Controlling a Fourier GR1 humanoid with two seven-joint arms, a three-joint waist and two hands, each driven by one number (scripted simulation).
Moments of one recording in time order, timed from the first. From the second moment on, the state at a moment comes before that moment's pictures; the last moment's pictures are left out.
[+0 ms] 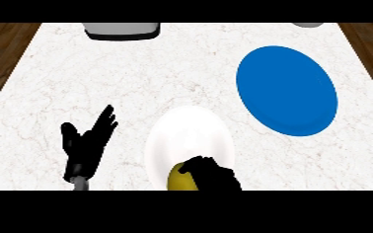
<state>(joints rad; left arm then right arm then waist) 0.05 0.10 -0.06 -1.45 0.10 0.05 0.22 -0.03 -0.12 1.00 -1.76 1.33 -0.59 0.80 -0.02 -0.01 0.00</state>
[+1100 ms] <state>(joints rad) 0.01 0.09 -0.07 -1.42 0.09 0.03 0.21 -0.22 -0.52 0.37 -1.50 0.32 -0.90 0.17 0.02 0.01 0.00</state>
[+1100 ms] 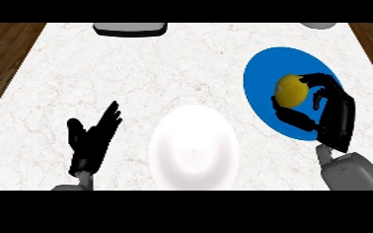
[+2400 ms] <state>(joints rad) -0.03 0.07 -0.09 -1.42 0.07 0.04 0.22 -0.70 -0.45 -0.03 -0.43 -0.06 -0.31 -0.57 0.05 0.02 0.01</state>
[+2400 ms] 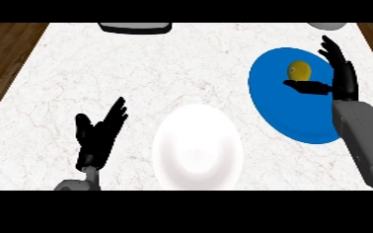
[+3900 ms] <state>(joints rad) 0.02 0.07 -0.05 -1.44 0.07 0.03 0.23 -0.38 -0.72 -0.12 -0.33 -0.07 0.29 -0.89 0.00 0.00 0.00</state>
